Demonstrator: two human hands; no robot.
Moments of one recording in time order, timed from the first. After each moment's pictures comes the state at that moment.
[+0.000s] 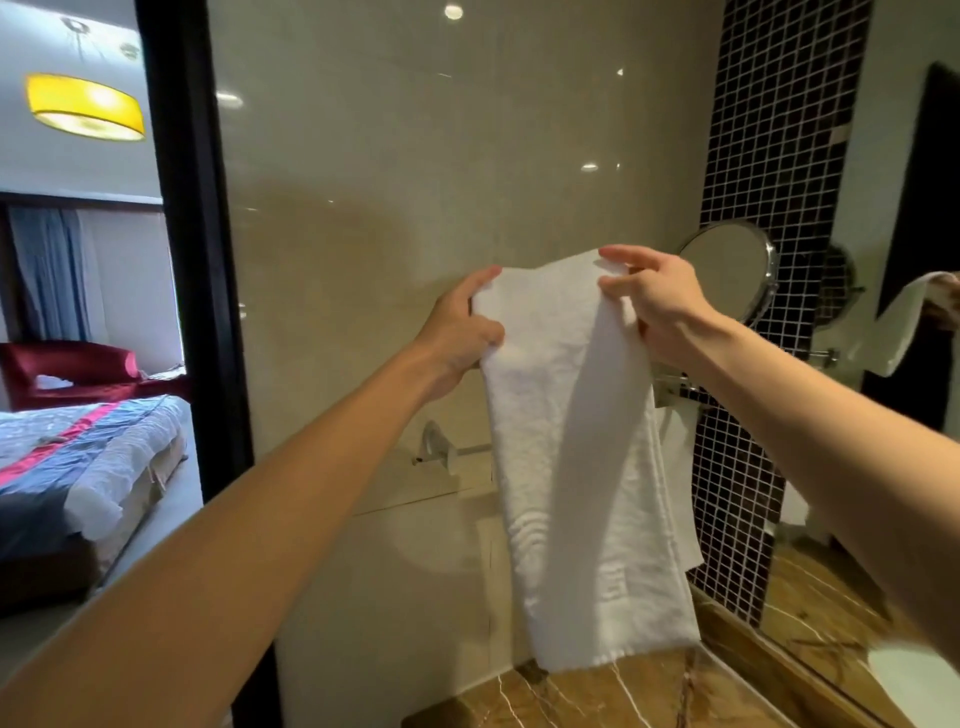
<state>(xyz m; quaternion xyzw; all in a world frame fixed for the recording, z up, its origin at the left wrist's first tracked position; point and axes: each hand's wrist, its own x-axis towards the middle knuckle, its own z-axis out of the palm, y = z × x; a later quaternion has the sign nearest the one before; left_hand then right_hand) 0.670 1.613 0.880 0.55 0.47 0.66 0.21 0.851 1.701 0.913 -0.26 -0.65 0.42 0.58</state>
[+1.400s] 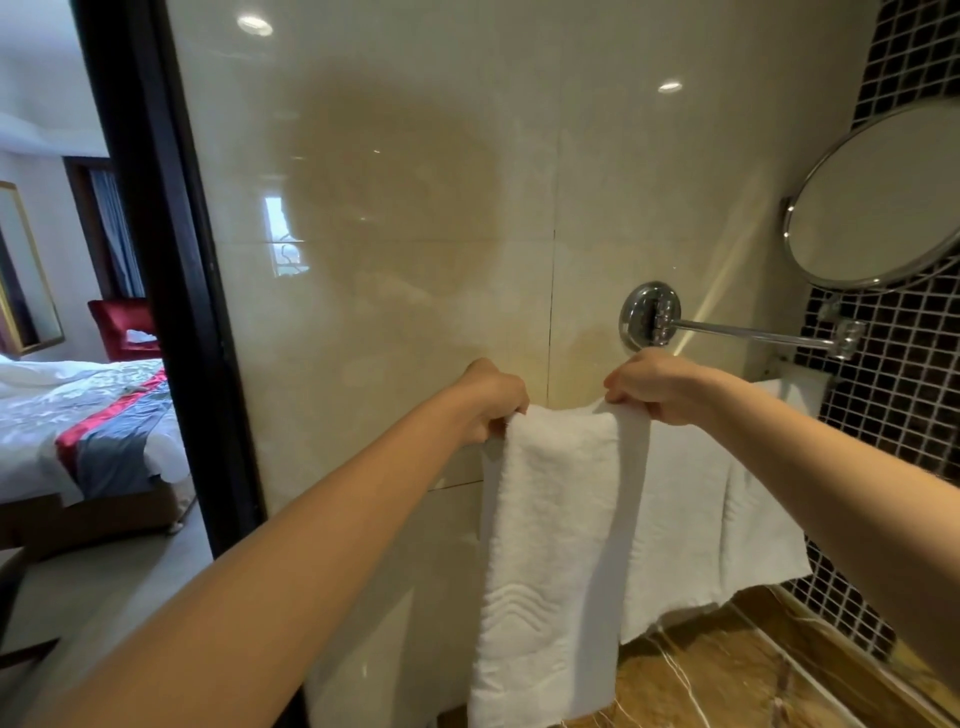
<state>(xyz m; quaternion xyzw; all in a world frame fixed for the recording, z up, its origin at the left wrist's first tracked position) 0.616 1.694 0.786 0.37 0.72 0.49 0.31 0.752 1.836 0.785 -0.47 -0.72 0.43 0.26</state>
